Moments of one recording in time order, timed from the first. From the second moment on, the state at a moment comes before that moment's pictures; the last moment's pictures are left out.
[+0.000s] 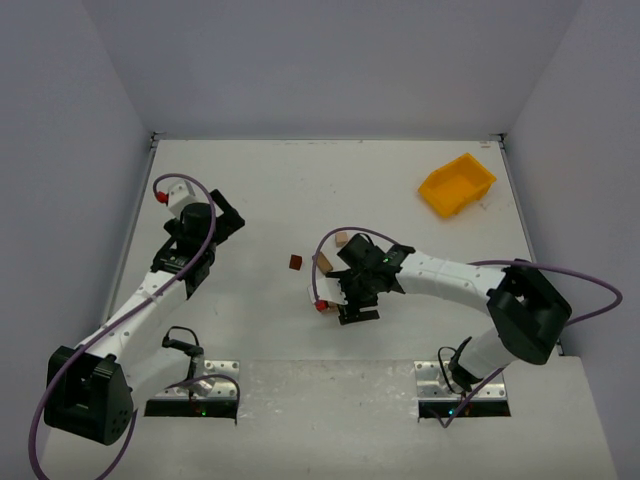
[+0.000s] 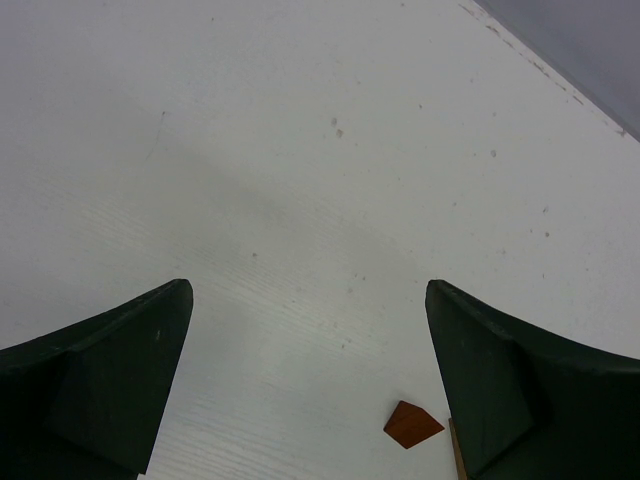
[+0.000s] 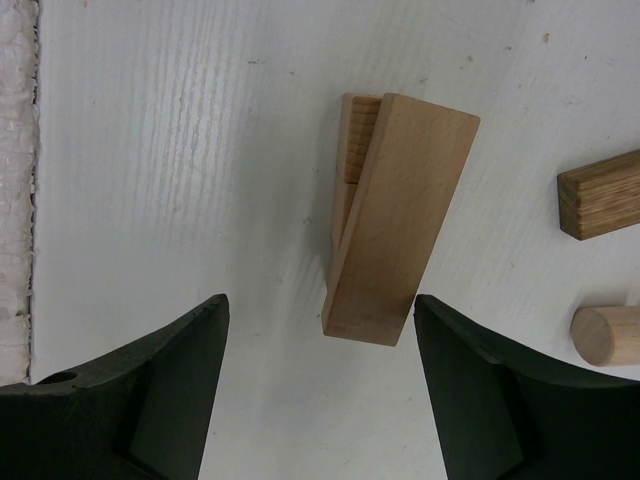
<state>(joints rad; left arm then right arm) -0.22 1.02 0.62 -0.12 -0.43 -0.68 0.86 1.51 0.83 -0.54 -0.33 -0.95</state>
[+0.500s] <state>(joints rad) -0.22 1.02 0.62 -0.12 -0.42 -0.68 0.86 1.51 0.83 -0.41 -0.26 -0.90</state>
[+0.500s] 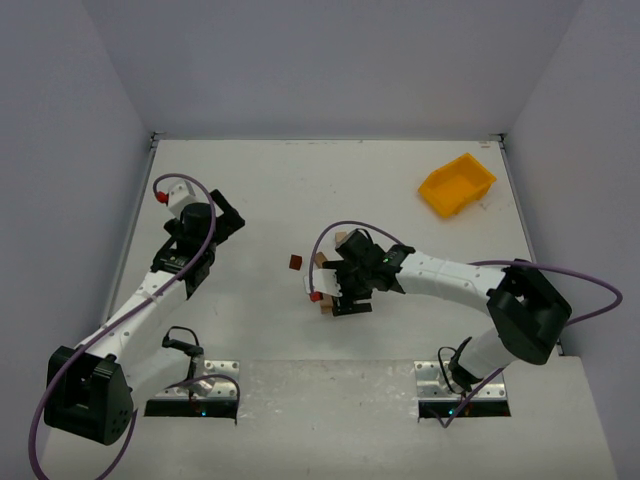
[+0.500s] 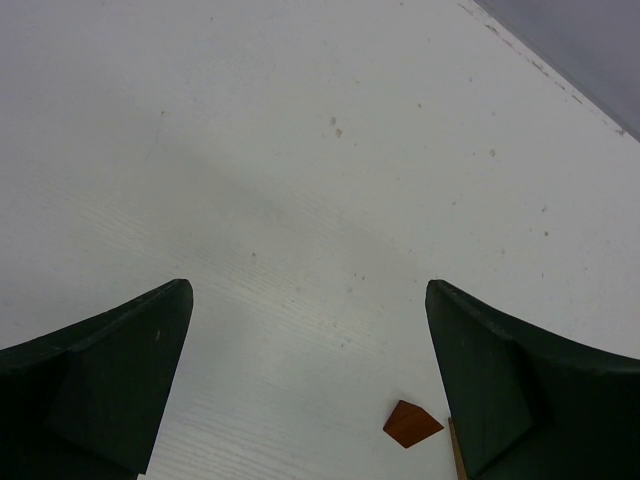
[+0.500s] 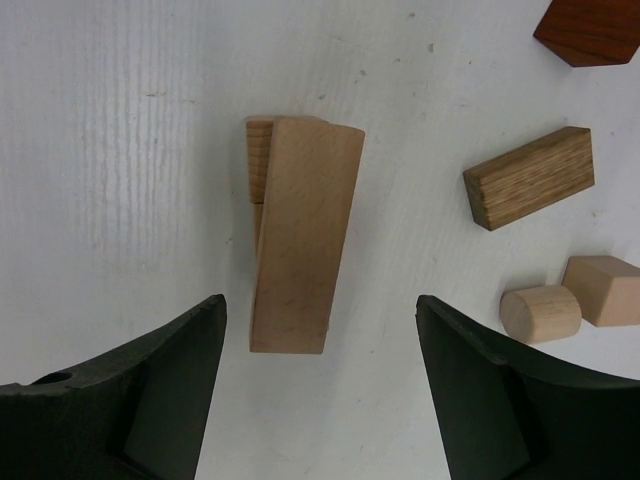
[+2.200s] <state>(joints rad) -0.22 1.01 0.62 -0.05 -0.35 -0.66 0.86 1.50 1.09 -0.47 -0.32 -0.82</state>
